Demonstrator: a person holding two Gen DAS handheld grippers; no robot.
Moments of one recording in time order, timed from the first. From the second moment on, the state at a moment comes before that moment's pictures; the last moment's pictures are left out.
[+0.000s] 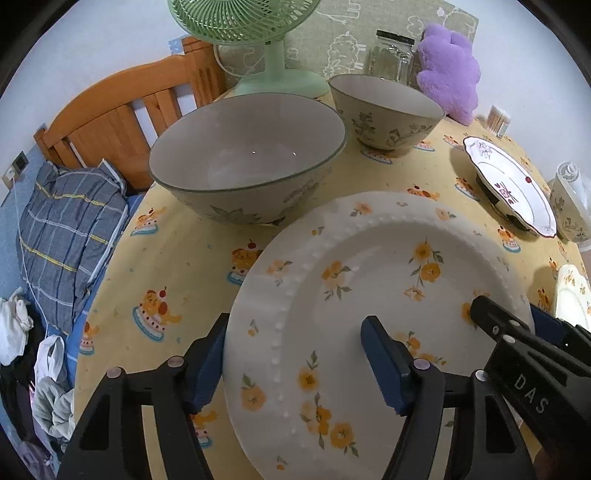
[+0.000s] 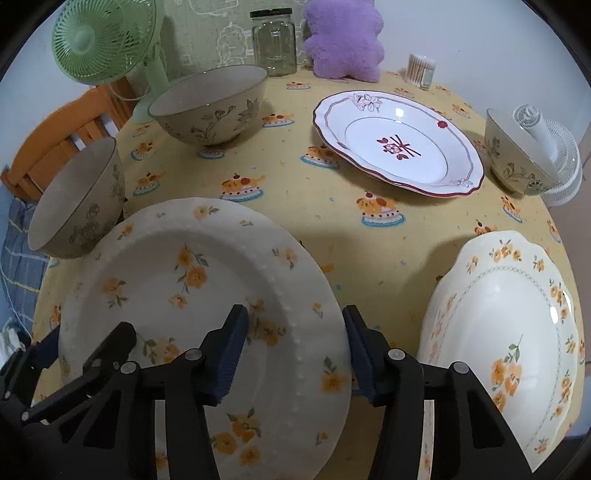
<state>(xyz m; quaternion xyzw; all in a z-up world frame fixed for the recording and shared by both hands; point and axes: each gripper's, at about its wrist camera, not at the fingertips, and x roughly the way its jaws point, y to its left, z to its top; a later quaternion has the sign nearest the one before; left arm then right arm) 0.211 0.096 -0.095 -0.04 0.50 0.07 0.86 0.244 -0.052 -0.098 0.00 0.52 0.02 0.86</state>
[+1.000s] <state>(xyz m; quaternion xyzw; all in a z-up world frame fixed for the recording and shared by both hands) 0.177 0.105 -0.096 0.00 0.53 0.02 0.85 0.194 -0.046 -0.098 0.00 0.55 0.01 0.83</state>
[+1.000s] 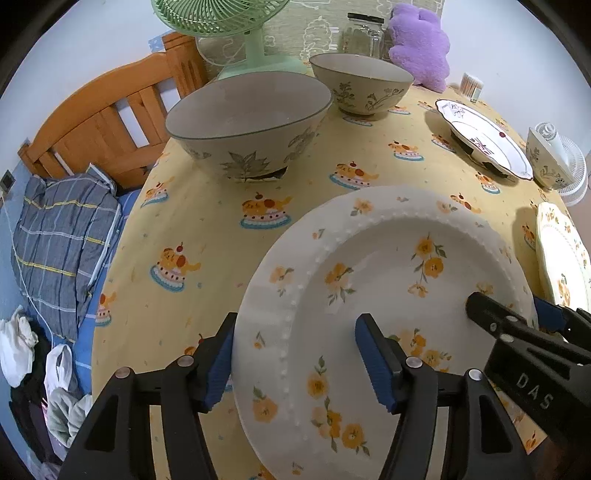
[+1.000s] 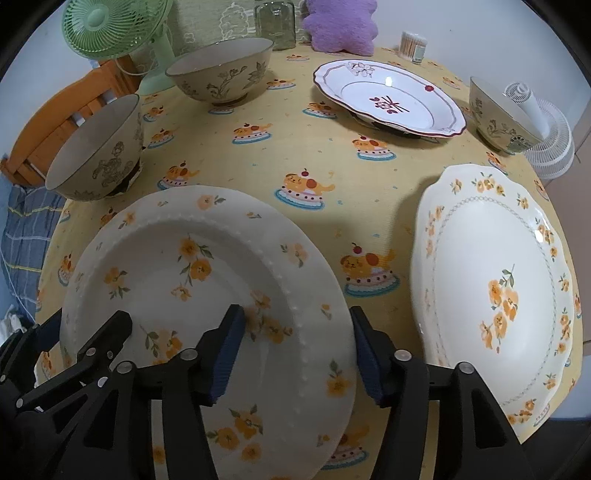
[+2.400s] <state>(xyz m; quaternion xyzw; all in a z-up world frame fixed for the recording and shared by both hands) 0.167 -0.015 -0.040 0.01 0.51 -0.03 0.86 0.173 -0.164 -0.036 0.01 0.52 -0.02 0.85</state>
